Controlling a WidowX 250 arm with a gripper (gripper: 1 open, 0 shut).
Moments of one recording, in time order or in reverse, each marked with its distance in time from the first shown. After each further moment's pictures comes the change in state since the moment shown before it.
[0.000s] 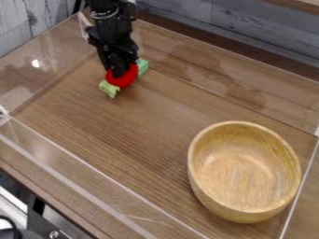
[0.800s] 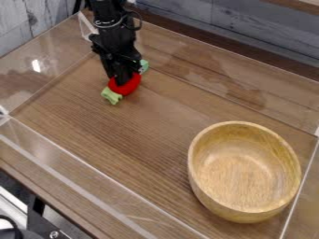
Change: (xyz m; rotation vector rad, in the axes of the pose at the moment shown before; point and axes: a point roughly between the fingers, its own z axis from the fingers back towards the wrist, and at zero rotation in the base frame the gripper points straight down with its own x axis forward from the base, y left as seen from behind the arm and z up) arm -0.004 -0.020 -0.007 -0.030 0.029 -0.038
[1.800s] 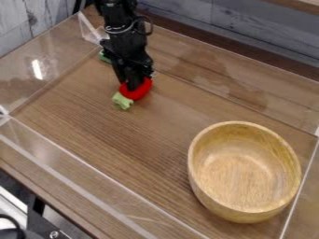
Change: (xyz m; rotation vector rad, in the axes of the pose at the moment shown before) arm -0.005 -0.028 -0.002 -0.054 0.035 -0.018
